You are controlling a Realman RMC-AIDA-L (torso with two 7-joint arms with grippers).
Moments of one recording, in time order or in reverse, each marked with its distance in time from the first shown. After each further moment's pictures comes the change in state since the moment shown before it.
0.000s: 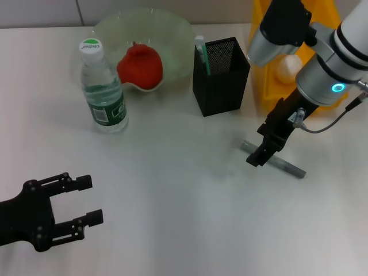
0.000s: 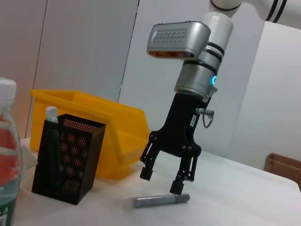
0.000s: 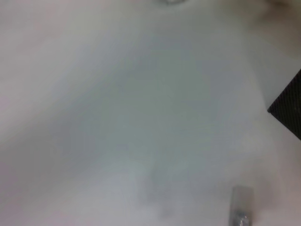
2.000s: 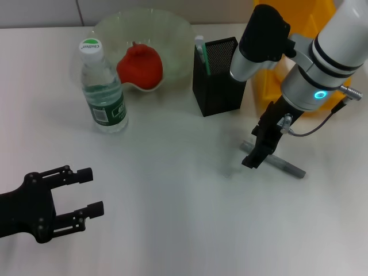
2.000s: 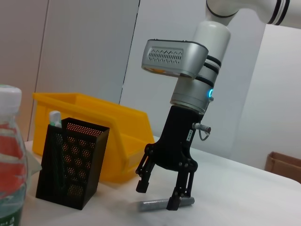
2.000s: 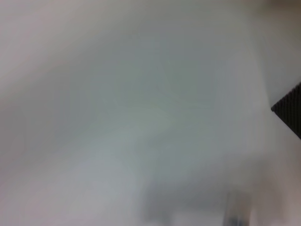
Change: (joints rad) left arm -0.022 0.004 -0.004 0.002 -0.002 -0.010 -0.012; right arm 0.046 0.006 -0.096 0.107 0.001 0.113 0.003
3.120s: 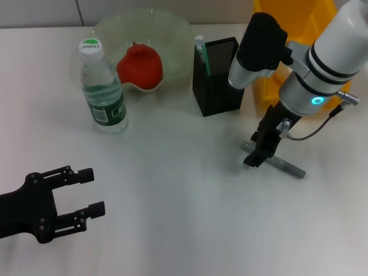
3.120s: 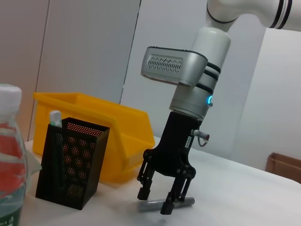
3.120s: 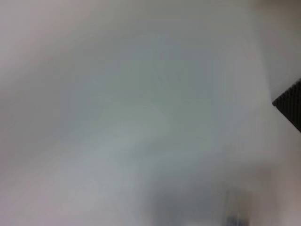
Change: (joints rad) left arm 0.001 -0.004 -0.001 0.000 0.000 -0.002 0.000; right arm -0.007 0.002 -0.042 0.027 0.006 0.051 0.001
